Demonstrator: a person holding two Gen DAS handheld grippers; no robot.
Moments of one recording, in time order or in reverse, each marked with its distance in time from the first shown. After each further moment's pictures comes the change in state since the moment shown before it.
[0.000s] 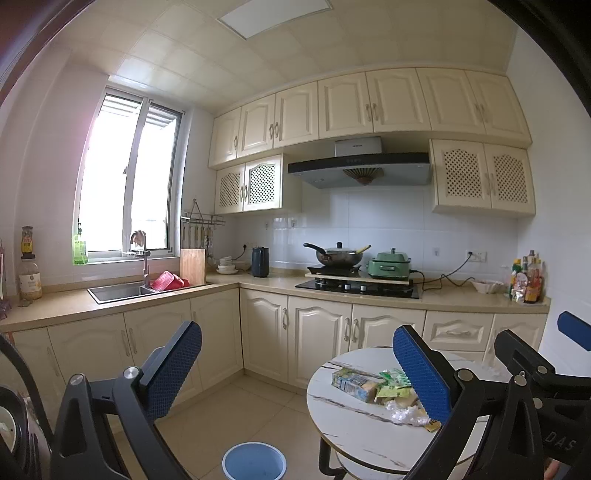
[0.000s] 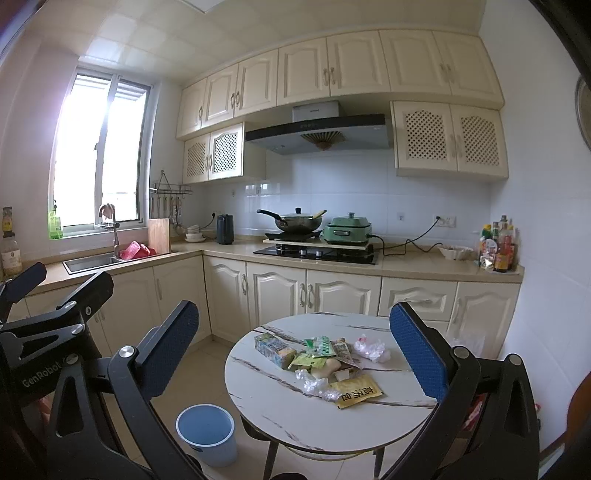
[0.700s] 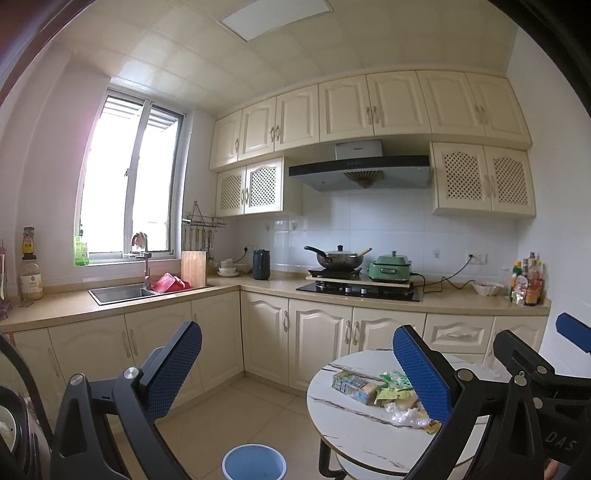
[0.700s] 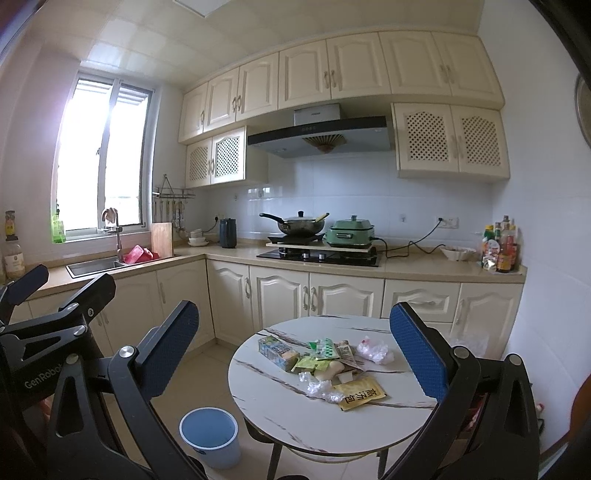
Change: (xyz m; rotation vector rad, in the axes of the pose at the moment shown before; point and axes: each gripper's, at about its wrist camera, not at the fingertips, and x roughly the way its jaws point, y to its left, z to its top) left arm -0.005 -0.003 0.003 -0.002 -0.010 0.003; right arm -0.003 0.001 0.002 0.008 -0.012 0.011
